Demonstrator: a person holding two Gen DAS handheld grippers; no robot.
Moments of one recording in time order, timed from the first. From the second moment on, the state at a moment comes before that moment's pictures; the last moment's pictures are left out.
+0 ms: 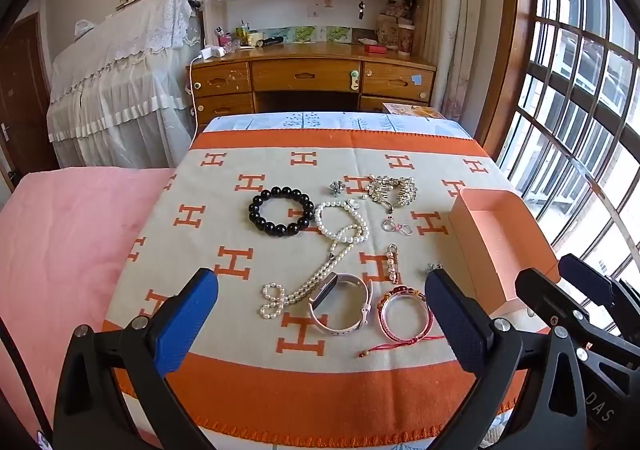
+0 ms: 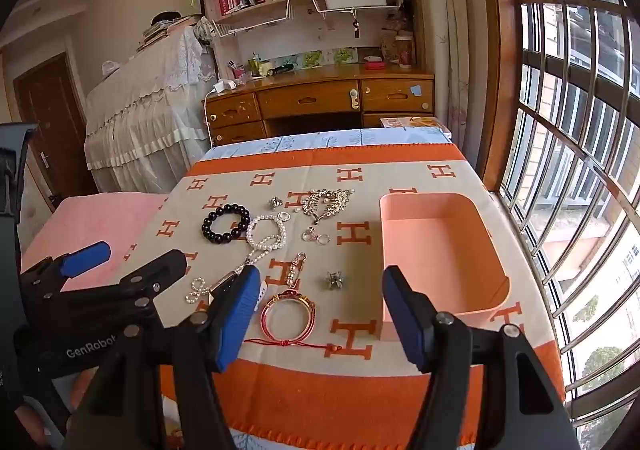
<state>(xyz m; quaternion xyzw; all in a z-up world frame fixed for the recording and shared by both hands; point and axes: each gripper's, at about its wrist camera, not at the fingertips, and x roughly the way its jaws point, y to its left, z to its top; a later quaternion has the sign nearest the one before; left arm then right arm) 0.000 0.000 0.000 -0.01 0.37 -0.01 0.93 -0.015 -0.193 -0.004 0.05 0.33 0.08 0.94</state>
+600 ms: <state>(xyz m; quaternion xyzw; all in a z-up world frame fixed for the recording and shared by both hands) -0.008 0.003 0.004 0.00 0.35 0.00 0.94 -0.018 -0.190 -0.005 0.05 0.34 0.08 0.94</state>
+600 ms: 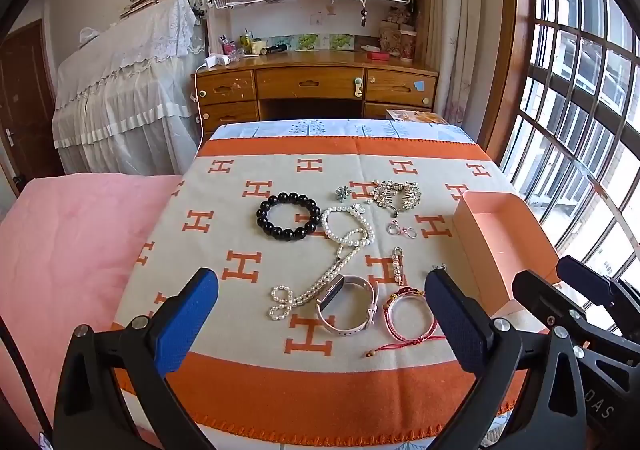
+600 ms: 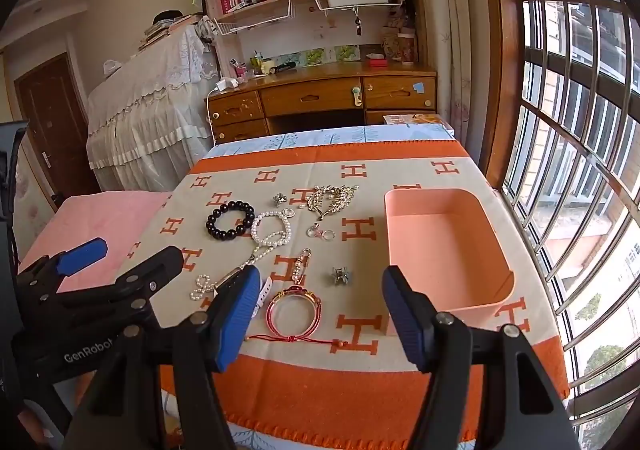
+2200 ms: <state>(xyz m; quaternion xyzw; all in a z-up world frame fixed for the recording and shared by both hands) -0.010 0.011 0.000 -0.01 0.36 0.00 0.93 -0.029 -0.171 -0.008 0.06 0.35 0.09 0.93</state>
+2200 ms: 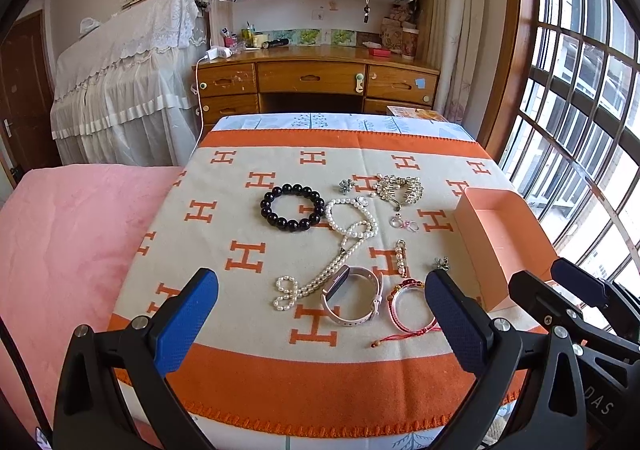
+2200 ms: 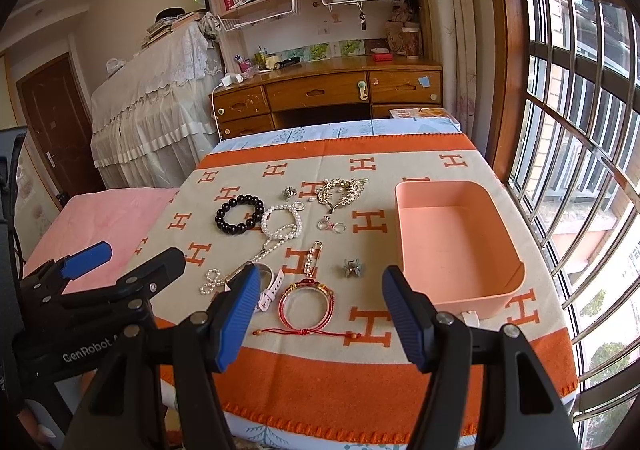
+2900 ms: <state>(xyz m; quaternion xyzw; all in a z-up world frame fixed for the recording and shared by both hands) 0.045 0.063 0.004 -0.01 0.41 -0.04 0.91 0.028 -0.169 -0.010 0.05 0.39 0.12 0.91</state>
